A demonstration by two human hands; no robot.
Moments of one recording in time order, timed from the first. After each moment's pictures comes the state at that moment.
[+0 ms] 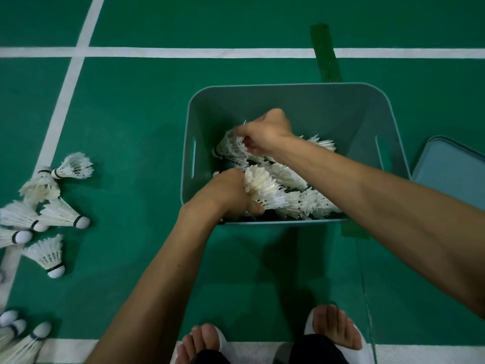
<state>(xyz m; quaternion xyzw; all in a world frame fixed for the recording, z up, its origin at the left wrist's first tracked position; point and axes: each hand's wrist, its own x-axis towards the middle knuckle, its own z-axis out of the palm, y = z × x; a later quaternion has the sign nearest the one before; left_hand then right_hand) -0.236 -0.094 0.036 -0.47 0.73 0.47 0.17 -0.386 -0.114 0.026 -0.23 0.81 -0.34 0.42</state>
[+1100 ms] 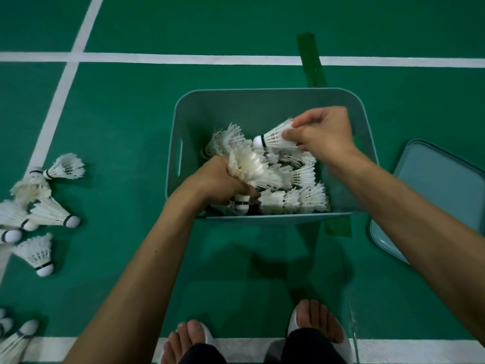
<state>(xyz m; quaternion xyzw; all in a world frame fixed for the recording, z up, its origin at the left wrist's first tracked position) -0.244 -0.092 0.052 -0.47 0.66 0.58 0.06 -0.456 -0.024 0.058 -0.26 0.80 -0.44 0.31</state>
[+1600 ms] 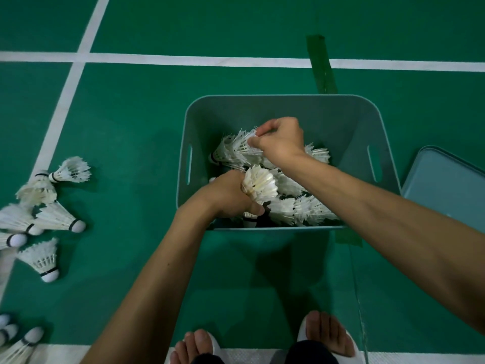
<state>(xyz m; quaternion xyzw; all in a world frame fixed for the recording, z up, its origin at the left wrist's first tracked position) -0.241 -0.096 0.042 -0.43 0.71 0.55 0.13 -0.400 -0.089 0.024 -0.28 0.81 -0.39 0.33</state>
